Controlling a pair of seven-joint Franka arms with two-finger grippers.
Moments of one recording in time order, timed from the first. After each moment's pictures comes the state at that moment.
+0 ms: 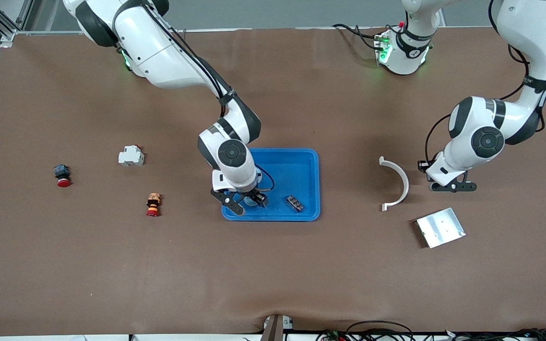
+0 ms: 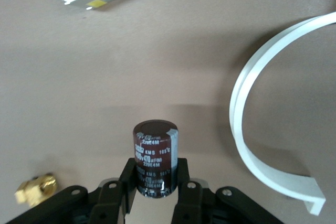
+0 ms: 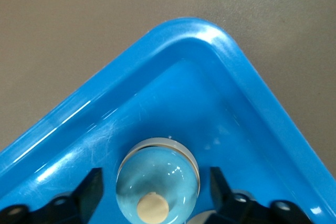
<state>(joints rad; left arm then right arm) 0.37 0.34 -0.42 -2.20 0.32 2.34 -0.24 0.60 0.84 0.05 -1.45 -0.06 2.36 1.33</state>
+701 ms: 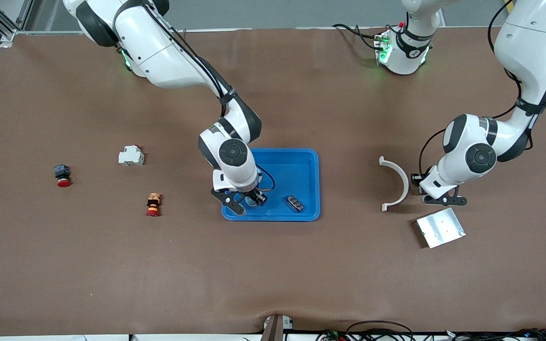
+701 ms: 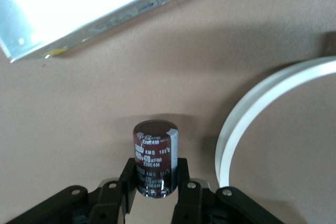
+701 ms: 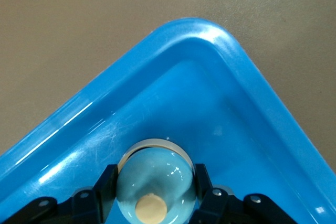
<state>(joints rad) 0.37 0.50 -0.42 -2.09 0.36 2.41 -0.23 0.60 0.84 0.05 -1.45 -0.06 2.36 1.35</state>
